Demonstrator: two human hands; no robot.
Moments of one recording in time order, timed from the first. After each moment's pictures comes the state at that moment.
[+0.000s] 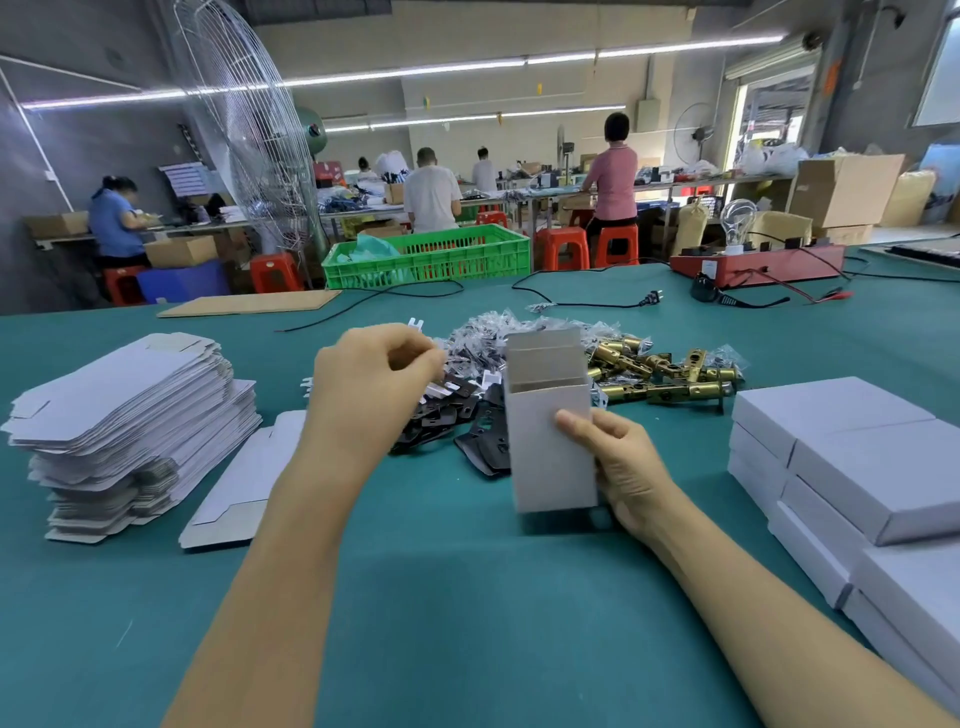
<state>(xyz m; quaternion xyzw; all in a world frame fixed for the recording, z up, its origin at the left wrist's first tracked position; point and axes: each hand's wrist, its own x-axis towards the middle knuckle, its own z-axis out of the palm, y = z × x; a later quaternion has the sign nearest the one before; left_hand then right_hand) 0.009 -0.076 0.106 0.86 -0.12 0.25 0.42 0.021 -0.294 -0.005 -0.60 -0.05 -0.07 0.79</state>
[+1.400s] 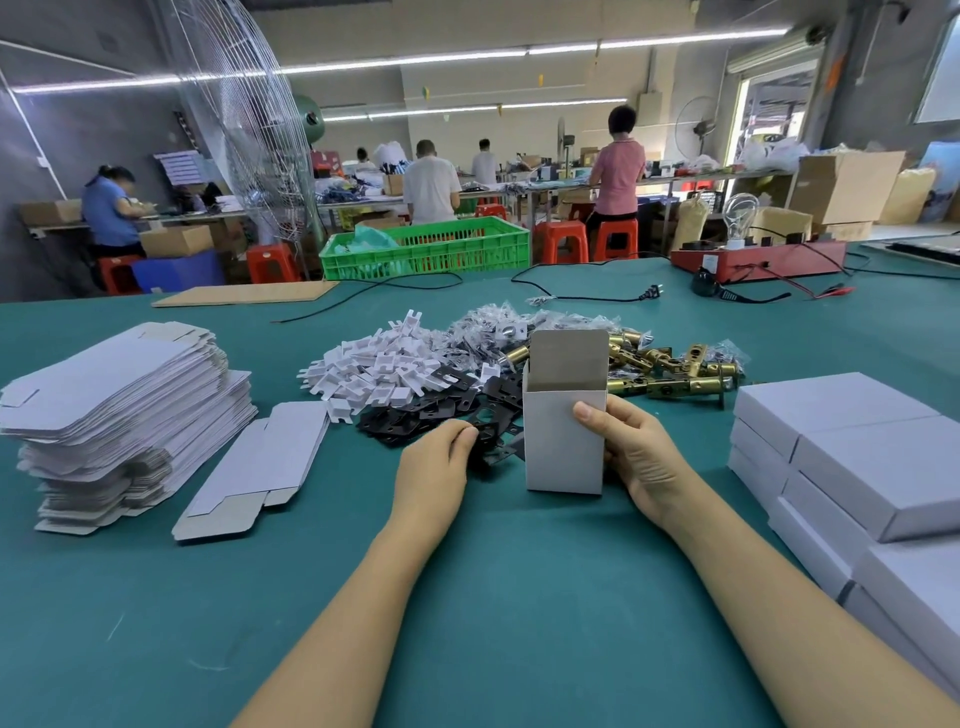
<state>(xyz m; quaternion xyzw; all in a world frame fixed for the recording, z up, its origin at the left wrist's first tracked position) 0.059 -0.104 -0.021 0.88 -0.12 0.18 0.43 0.024 -0.313 -0.002 -0.61 -0.02 -0.05 0.79</state>
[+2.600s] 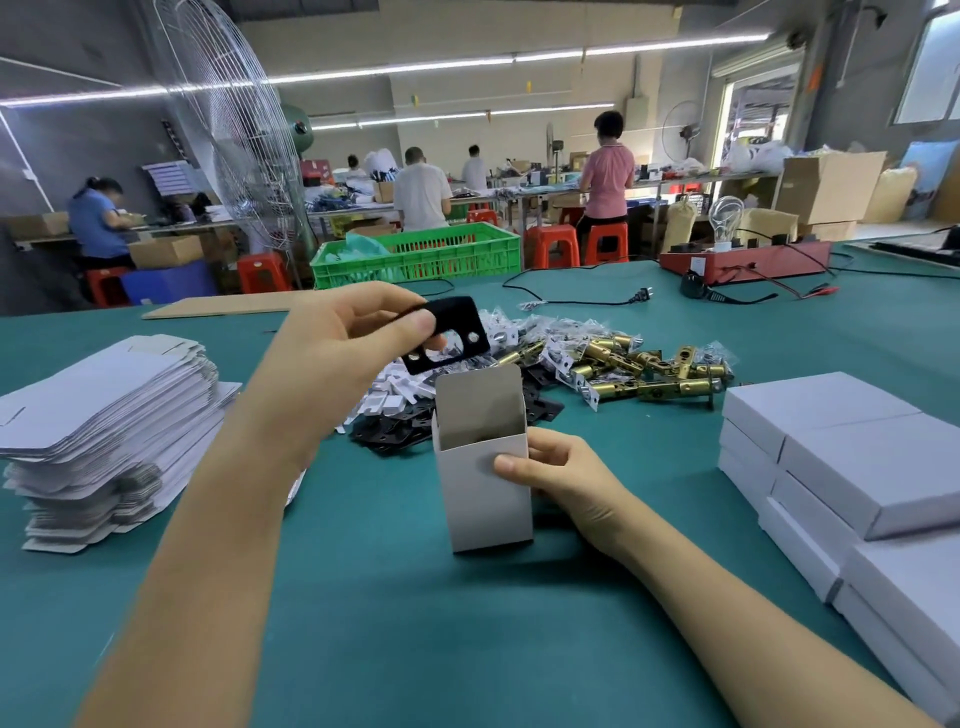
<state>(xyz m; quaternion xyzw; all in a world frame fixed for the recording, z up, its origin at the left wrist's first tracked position) -0.004 -0.065 0.134 0.77 -0.26 0.15 0.56 0.013 -0.266 -0.005 -0.65 -0.16 0.03 0.74</state>
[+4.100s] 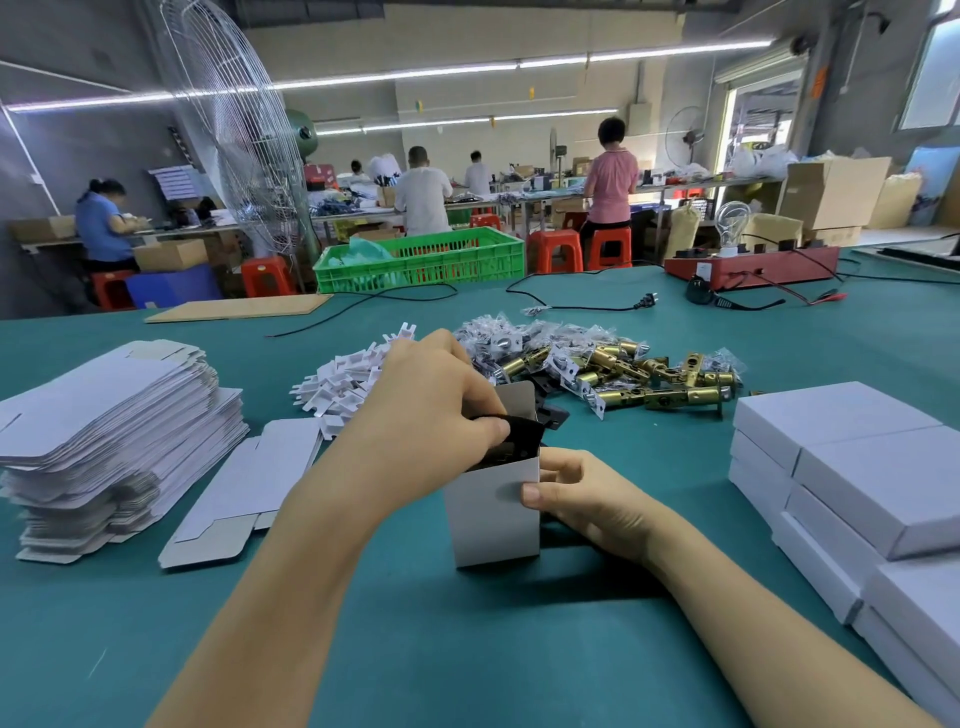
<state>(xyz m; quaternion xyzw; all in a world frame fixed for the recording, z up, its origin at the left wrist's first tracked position) -0.015 -0.104 0.121 0.92 -0.25 0.12 0.26 0.010 -0.279 0.002 -0.61 -0.20 0.12 0.76</state>
